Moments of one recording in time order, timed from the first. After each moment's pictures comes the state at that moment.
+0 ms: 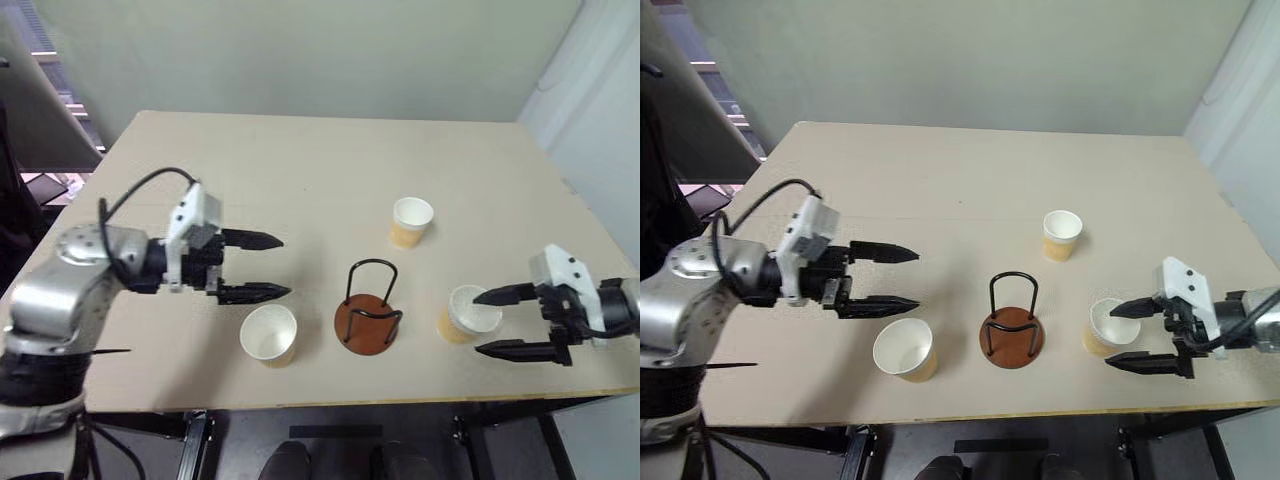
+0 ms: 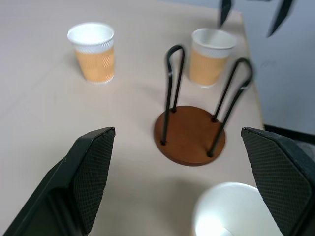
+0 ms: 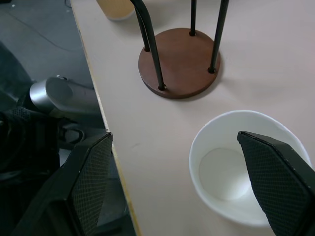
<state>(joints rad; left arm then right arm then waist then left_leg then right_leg) -0.45 0.93 0.17 -0.27 -0.63 0.68 -1.29 -0.13 -1.19 -0.18 -0.40 0.63 0.68 1.27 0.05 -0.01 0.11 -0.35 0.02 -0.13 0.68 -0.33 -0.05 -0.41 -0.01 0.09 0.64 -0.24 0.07</state>
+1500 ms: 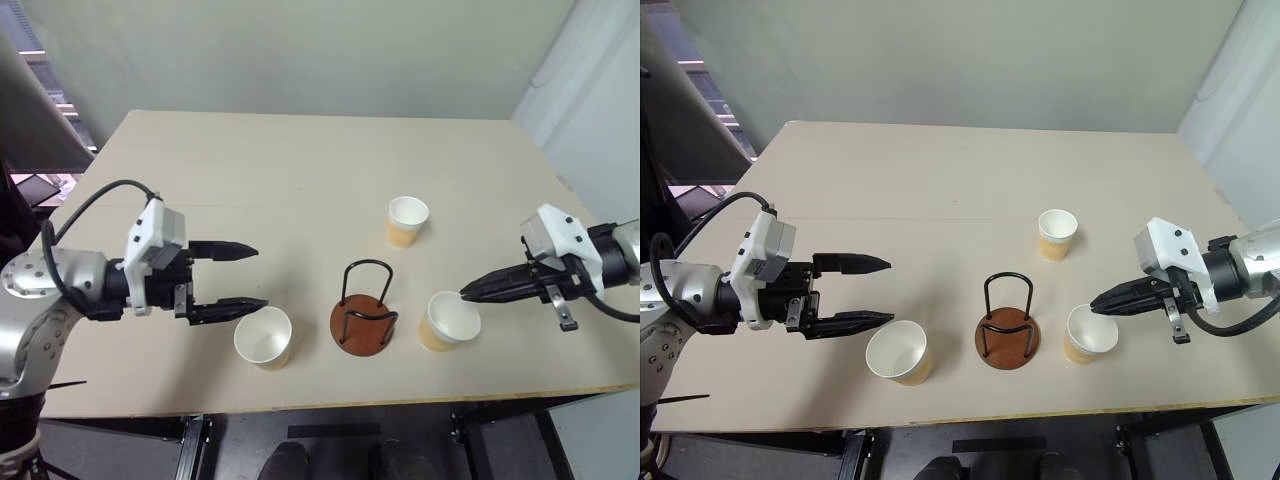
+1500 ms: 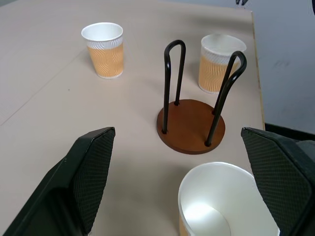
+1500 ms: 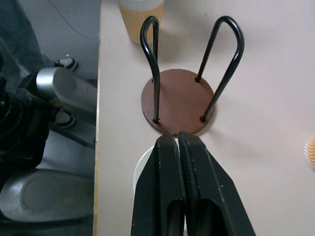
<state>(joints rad) -0.26 1.00 0.30 -0.35 -0.72 0.63 -1.22 -0.48 -1.18 -0.04 -0.33 0.59 0.58 1.45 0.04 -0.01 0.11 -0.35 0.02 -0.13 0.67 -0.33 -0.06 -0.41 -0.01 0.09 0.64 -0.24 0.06</state>
